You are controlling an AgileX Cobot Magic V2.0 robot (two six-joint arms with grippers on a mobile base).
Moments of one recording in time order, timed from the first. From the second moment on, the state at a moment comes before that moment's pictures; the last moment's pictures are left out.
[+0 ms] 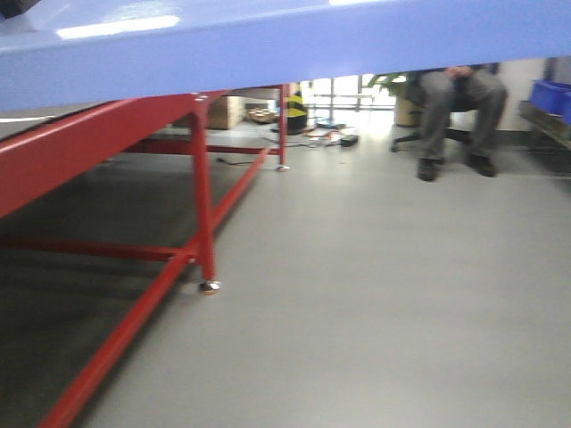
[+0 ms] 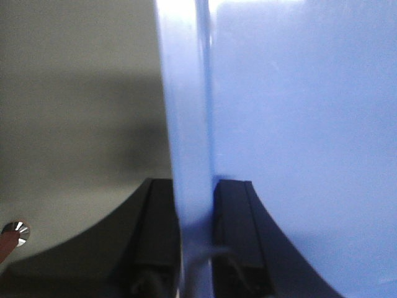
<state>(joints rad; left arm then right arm) -0.48 1.26 -1.29 -0.13 1.16 -0.23 0.59 1.16 -1.28 -0.18 1.17 0.53</state>
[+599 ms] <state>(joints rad) -0.48 1.26 -1.29 -0.13 1.16 -0.23 0.59 1.16 -1.28 -0.18 1.18 0.53</state>
